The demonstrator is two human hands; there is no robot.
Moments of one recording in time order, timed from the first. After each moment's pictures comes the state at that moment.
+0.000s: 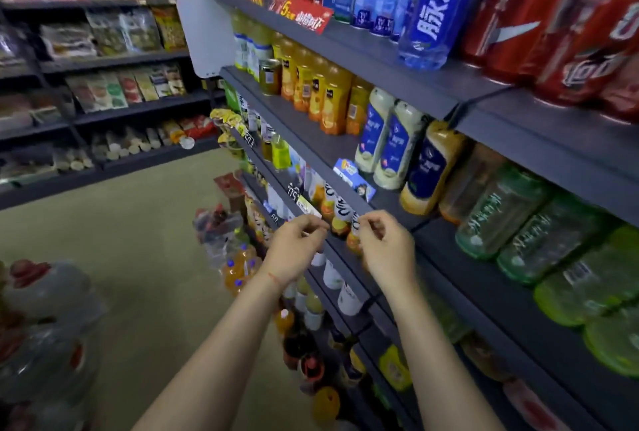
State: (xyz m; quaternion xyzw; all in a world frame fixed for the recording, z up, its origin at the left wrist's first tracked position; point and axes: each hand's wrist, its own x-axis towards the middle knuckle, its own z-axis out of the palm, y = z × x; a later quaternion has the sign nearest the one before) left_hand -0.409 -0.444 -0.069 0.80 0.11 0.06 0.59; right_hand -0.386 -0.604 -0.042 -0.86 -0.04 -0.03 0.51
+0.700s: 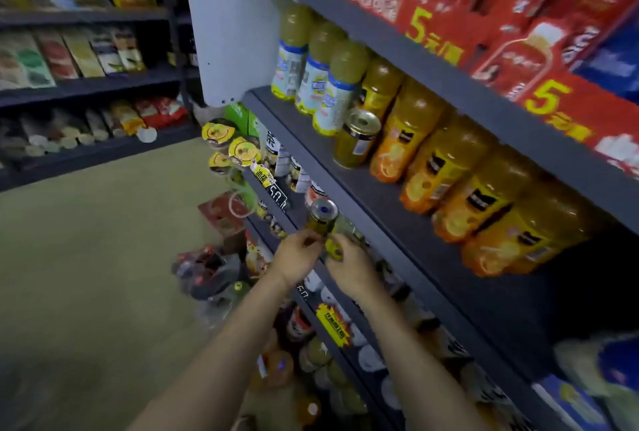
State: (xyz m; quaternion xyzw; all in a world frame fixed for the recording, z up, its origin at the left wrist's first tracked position) left_hand -0.048 -0.115 -0.157 0.81 0.10 -0.08 0.57; right_hand -0.039 -0.247 -0.133 -0.93 -0.06 0.15 0.32
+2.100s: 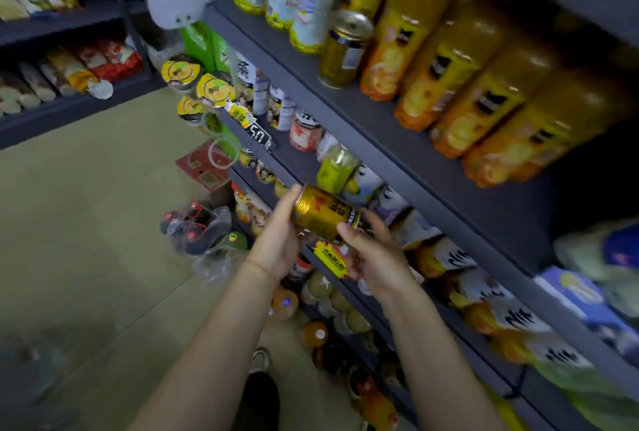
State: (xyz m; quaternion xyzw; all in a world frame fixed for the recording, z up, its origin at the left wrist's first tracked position) left_hand -0.108 -0.120 -0.181 0.44 0.17 -0.16 0.87; right_hand -0.133 -0.277 -0.146 -0.65 0.13 0.18 0.72
